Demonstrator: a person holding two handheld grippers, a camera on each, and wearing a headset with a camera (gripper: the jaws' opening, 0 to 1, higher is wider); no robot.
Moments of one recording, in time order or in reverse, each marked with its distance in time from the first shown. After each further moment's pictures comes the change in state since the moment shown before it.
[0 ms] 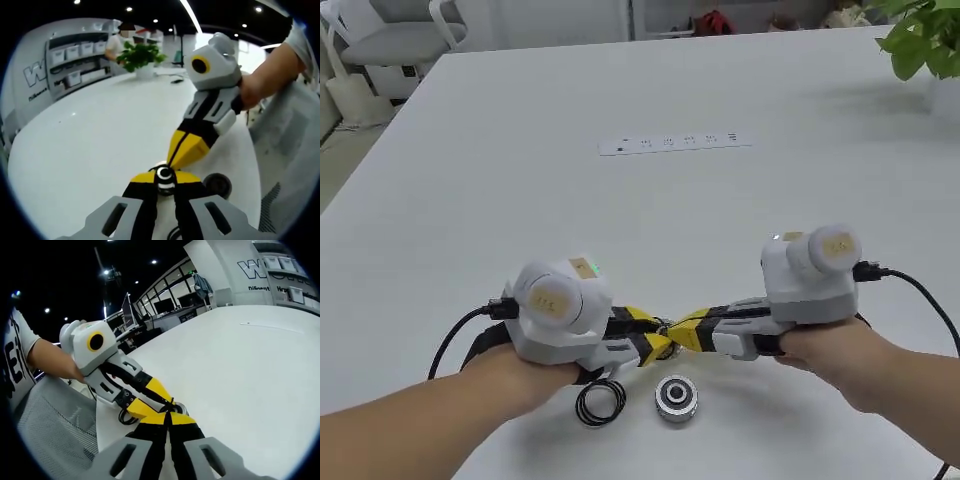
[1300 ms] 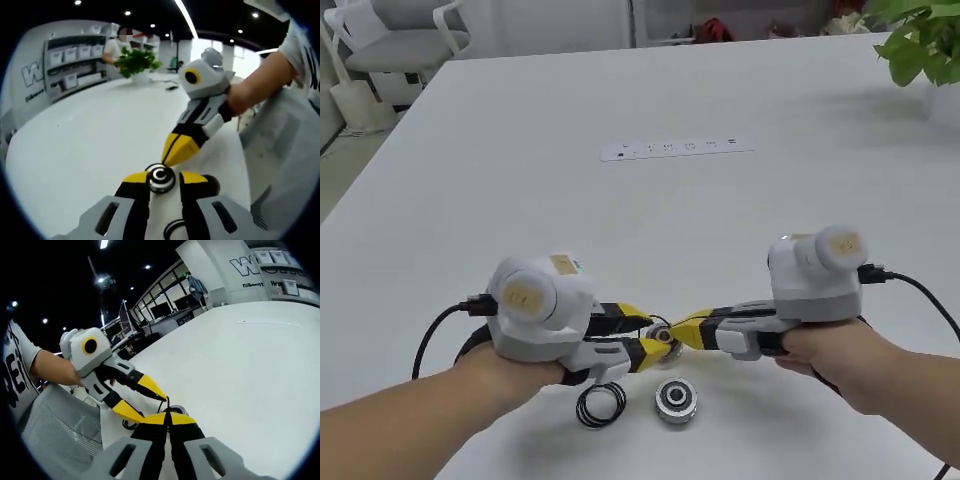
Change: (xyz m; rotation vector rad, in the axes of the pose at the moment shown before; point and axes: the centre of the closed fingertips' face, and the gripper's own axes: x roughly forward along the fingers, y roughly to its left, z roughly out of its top) left arm -0.020 -0.006 0.010 -0.008 -0.047 -0.057; right arm -0.005 0.001 0.008 0.070 -0.040 0.009
